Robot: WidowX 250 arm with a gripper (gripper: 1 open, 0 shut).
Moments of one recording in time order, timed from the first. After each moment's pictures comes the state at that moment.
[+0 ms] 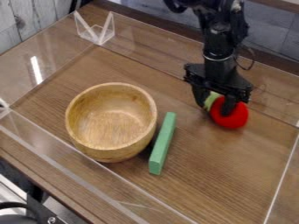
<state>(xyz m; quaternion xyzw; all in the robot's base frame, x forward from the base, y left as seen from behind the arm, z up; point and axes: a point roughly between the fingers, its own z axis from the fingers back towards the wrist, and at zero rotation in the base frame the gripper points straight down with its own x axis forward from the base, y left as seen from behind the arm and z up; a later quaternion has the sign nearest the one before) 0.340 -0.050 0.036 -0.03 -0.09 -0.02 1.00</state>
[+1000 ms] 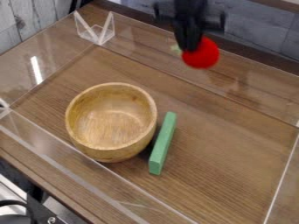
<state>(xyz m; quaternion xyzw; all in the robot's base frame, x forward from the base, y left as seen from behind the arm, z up) 0.351 0.023 0.129 -0.03 -0.12 0.09 0.99</state>
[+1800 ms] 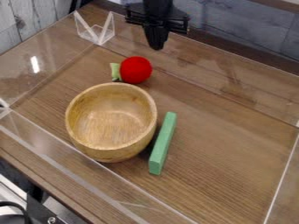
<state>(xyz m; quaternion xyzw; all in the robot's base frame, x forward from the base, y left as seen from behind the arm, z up) 0.368 0.070 0.090 0.01 -0.11 0.09 0.99</state>
